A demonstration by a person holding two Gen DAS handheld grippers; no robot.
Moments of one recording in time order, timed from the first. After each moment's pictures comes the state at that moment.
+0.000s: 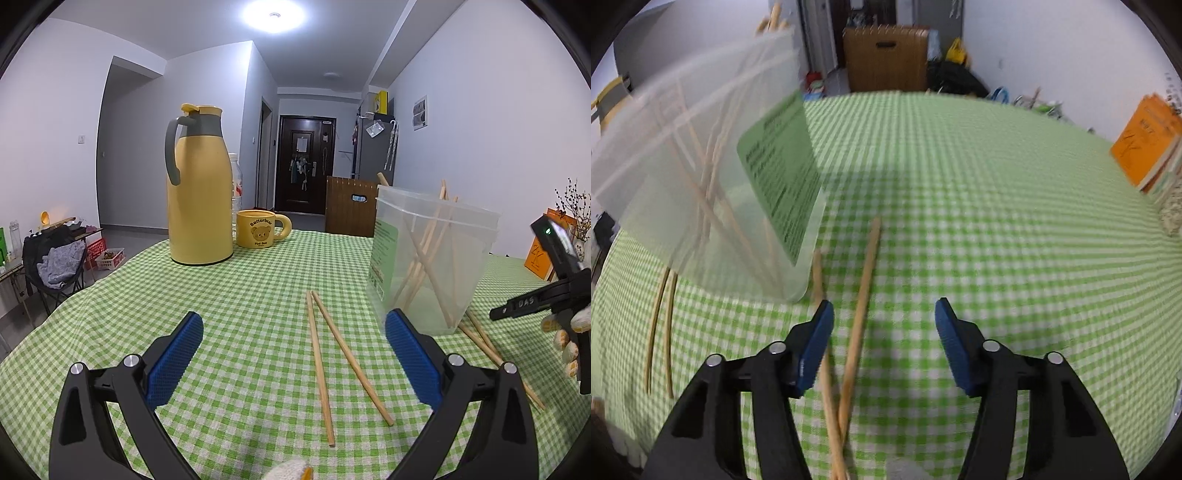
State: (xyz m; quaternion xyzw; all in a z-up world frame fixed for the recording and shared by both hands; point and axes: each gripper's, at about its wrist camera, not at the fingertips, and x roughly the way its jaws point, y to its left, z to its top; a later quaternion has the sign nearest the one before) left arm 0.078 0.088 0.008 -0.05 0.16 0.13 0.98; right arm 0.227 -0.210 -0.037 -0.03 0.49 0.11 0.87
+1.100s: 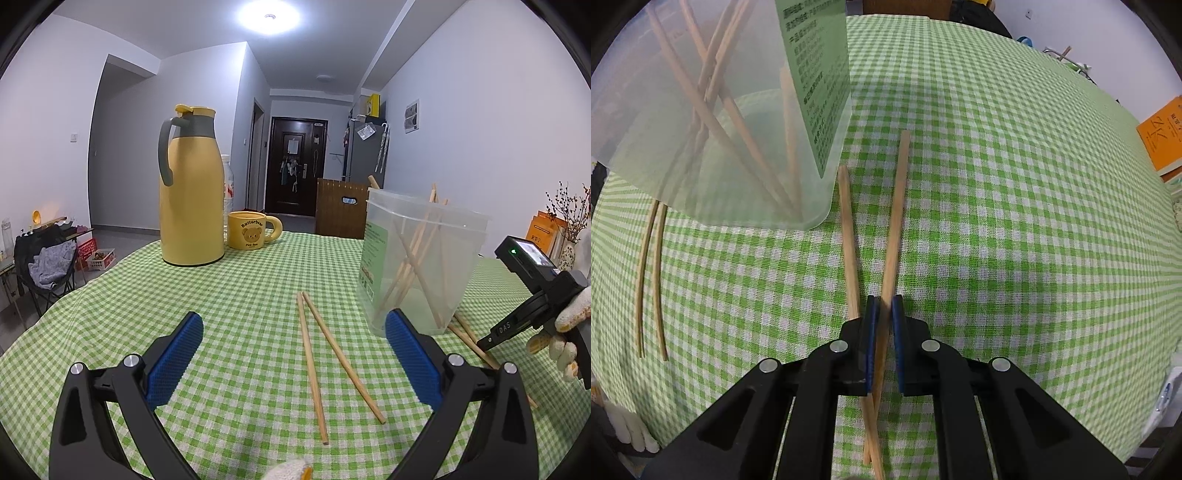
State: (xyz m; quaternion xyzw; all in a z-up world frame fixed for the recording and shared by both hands) left arm 0.074 0.090 0.009 -0.06 0.16 0.11 0.98; right arm 0.236 -0.151 -0.069 -0.09 0.59 0.10 0.80
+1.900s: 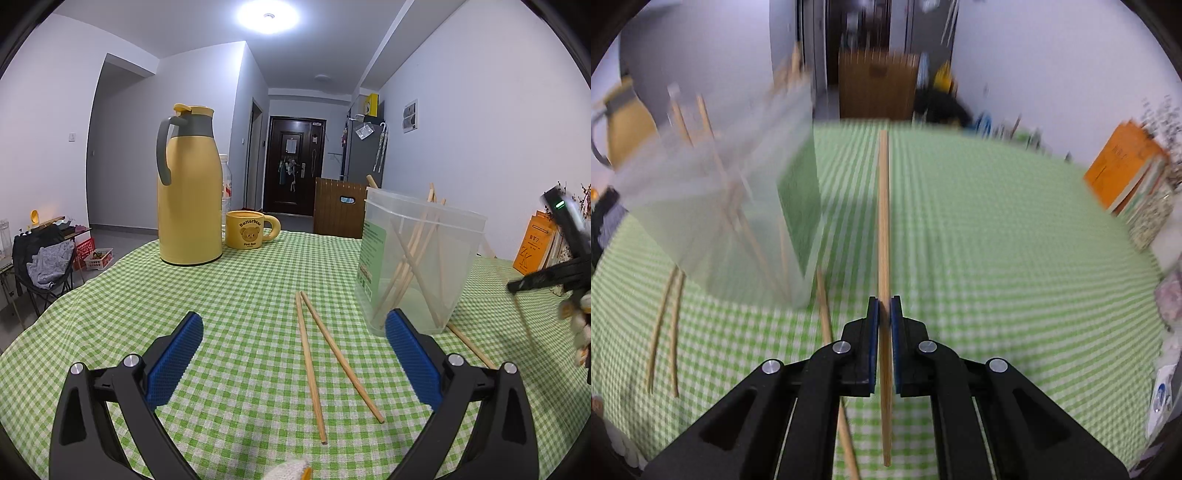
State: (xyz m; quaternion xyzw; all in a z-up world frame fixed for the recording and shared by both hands) left arm 0.074 0.089 0.008 -0.06 0.16 0.11 0.98; right arm 0.177 -0.196 0.019 -0.05 0.36 0.07 0.93
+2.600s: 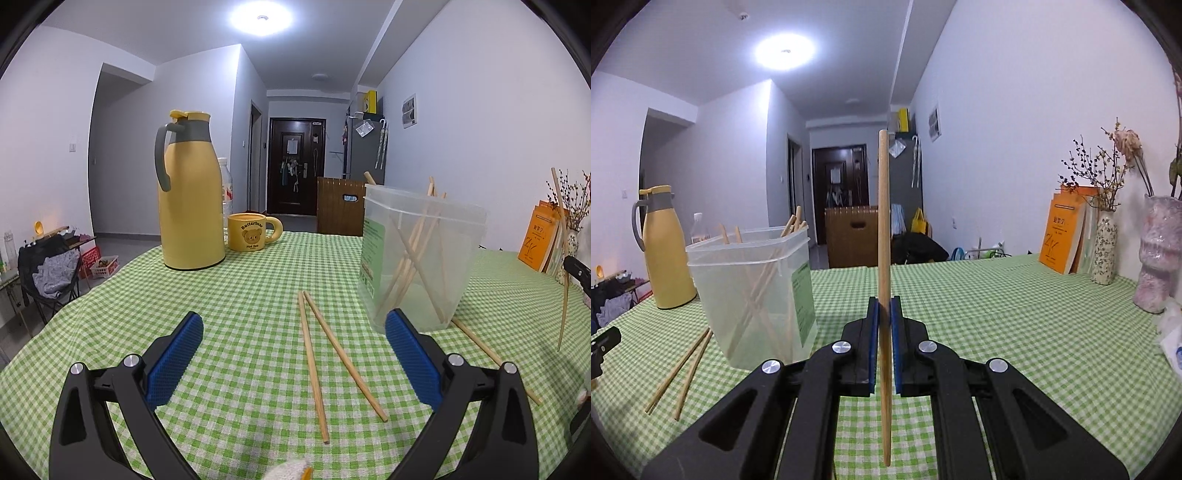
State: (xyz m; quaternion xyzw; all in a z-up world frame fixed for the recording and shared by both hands) left arm 0.075 0.081 0.008 -0.03 0.16 0.12 0.98; right arm 0.069 -0.249 0.008 0.02 0.09 0.05 0.99
